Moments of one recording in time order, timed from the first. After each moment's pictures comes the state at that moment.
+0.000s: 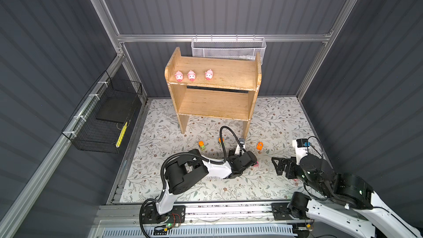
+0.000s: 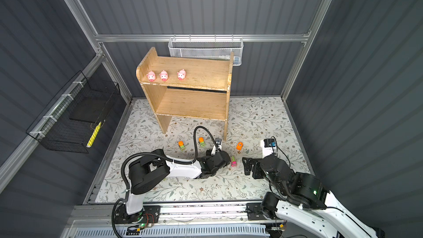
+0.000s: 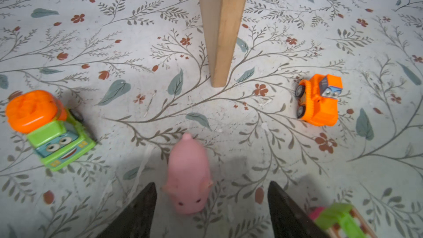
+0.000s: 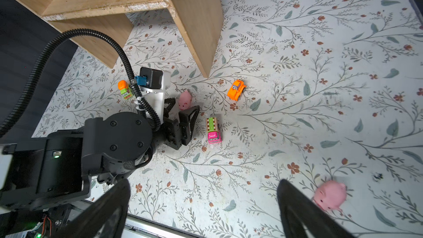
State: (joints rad) left arm -1.18 2.02 1.13 0.10 -0.62 -0.63; right arm 0.94 0.50 0.94 -1.15 0.43 0.73
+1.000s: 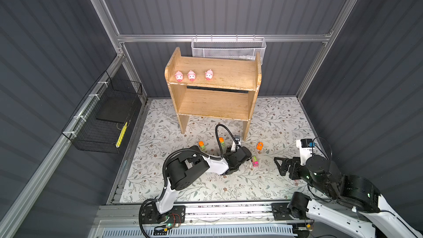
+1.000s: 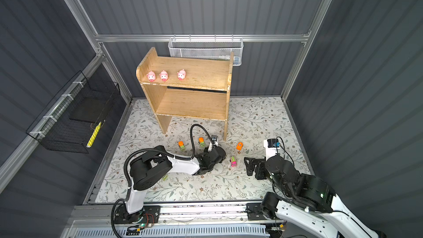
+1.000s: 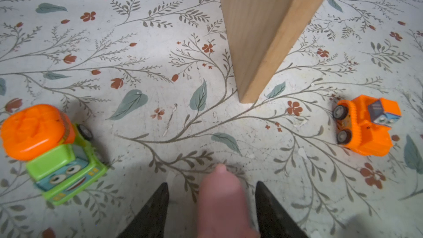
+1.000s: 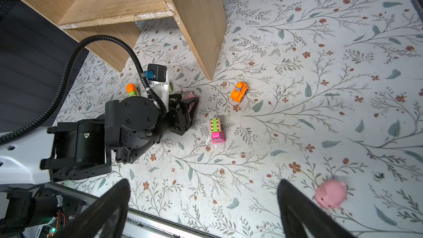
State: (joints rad) left arm -1.11 2.05 1.08 0.21 -0.59 -0.61; right arm 0.93 0.49 0.97 -1.17 0.42 0.73
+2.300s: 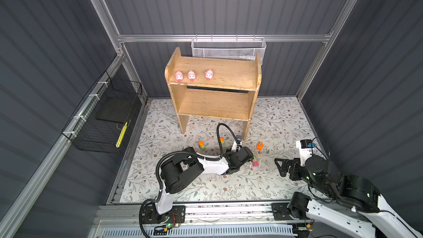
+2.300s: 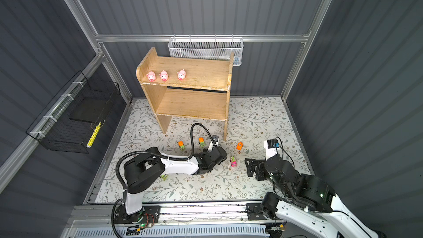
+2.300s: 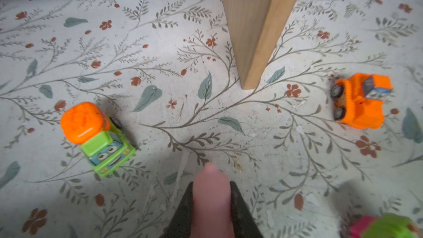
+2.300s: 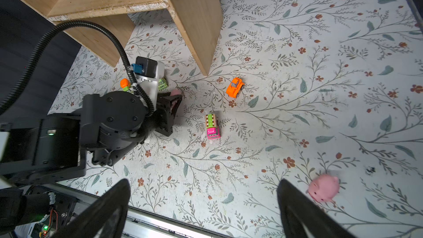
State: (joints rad) left arm -1.13 1.94 1.13 -0.04 -0.61 -0.59; right arm 0.93 0.50 0.98 -1.19 0.42 0.73
